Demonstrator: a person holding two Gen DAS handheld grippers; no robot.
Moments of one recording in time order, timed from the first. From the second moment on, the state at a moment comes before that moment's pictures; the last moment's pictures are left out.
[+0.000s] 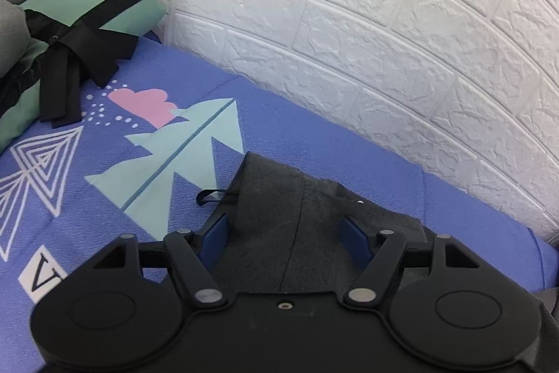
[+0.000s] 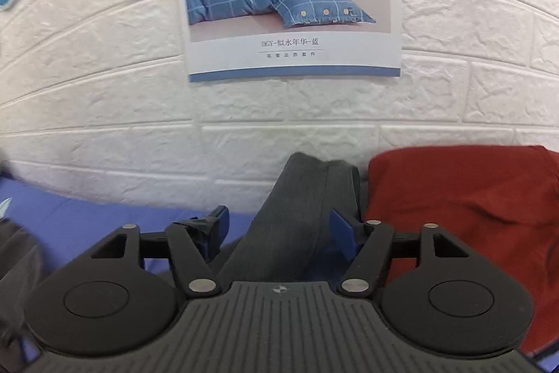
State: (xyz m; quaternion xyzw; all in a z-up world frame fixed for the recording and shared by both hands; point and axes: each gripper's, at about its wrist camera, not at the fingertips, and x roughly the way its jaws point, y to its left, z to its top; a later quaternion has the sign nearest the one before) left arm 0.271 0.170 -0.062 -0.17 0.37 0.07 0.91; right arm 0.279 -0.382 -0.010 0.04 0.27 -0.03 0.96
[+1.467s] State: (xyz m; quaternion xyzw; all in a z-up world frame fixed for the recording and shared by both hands) left arm 0.235 0.137 -0.010 -0.18 0.35 0.07 0.92; right arm 0.091 -0.516 -0.007 0.11 0.30 -0.20 0.93
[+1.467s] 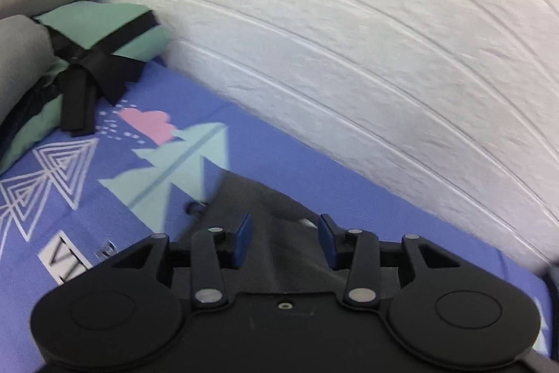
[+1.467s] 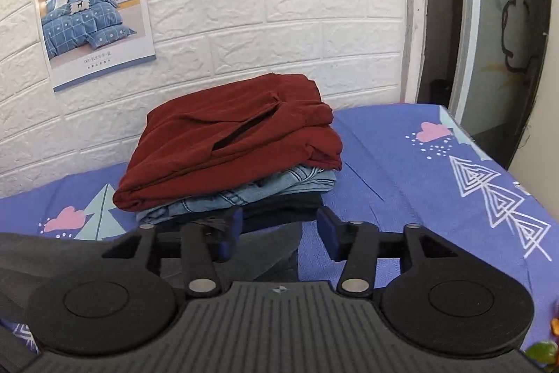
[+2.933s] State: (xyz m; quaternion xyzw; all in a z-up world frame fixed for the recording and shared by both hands) left arm 0.162 -0.054 -0.059 0.01 0.42 -0.24 0.87; right arm 0.042 -0.557 -0.024 0.17 0.31 -0.11 0.93
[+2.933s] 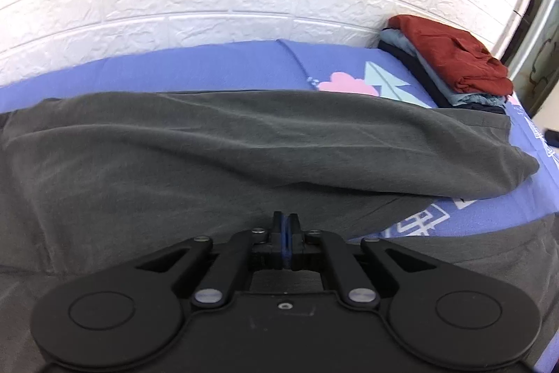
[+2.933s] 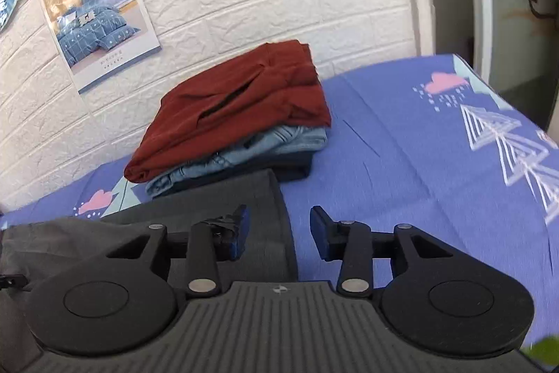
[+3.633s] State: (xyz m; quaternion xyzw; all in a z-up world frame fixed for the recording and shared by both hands) left arm 0.181 -0.085 -0.072 0.02 0.43 -0.26 0.86; right arm 0.070 -0.554 -0.018 0.22 0.22 -0.01 0.95
